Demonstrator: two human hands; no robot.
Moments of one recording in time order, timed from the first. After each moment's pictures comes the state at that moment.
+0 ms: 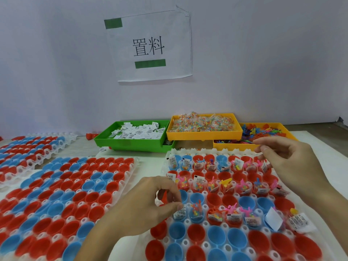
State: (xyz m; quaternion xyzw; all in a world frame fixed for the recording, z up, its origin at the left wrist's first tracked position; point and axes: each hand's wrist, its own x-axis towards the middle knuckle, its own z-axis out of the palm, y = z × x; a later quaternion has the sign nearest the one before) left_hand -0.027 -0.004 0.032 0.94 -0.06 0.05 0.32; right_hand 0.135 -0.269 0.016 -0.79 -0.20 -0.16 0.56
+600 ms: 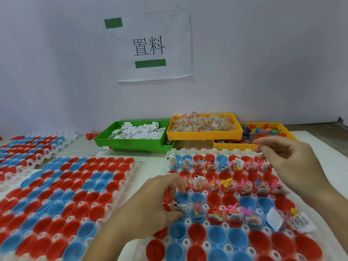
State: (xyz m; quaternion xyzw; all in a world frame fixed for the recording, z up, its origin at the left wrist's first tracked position) left_hand -0.022 -0.009 0.020 0.96 -0.03 0.06 0.28; right_hand 0.134 -0.269 0.016 -0.80 -0.19 -0.16 0.55
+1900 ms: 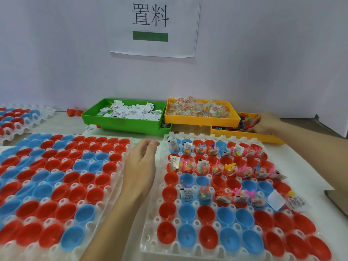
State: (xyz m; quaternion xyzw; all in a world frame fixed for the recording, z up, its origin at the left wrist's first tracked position) left_hand 0.011 0.014 -0.012 0.73 0.18 0.29 0.60; right_hand 0.306 -0.250 0.015 -0.99 -0.03 -0.02 0.15
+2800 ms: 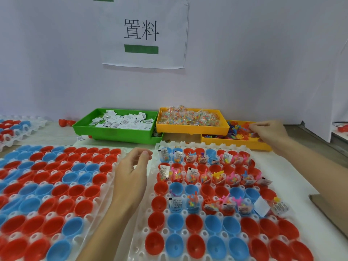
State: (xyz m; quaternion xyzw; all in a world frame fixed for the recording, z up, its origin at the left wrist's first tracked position) left_hand 0.010 0.010 -0.008 0.75 0.16 0.32 0.56; right_hand 0.268 -0.280 0.015 -0.85 -0.02 -0.10 0.52
